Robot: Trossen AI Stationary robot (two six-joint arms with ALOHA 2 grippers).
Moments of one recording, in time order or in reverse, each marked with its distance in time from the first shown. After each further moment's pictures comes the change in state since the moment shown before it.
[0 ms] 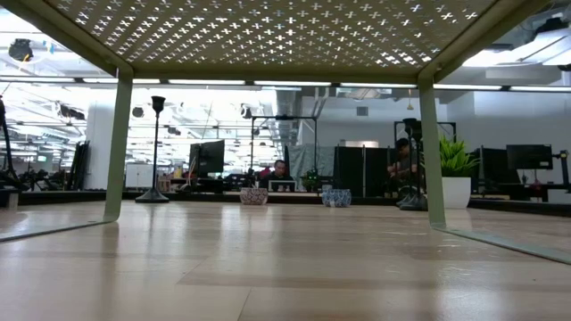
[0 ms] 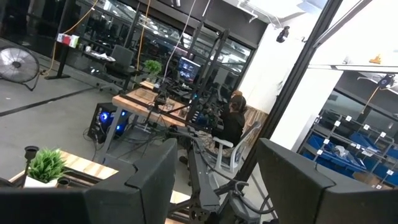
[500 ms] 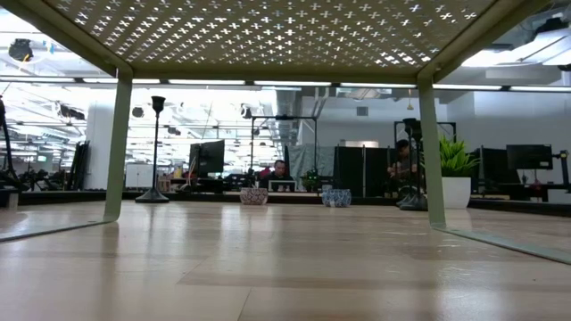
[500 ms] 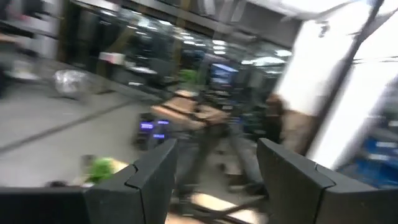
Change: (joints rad) left arm 0.000 0.000 0.000 -0.030 -0.192 0.116; right arm 0.043 -0.258 0.000 -0.410 0.153 0.026
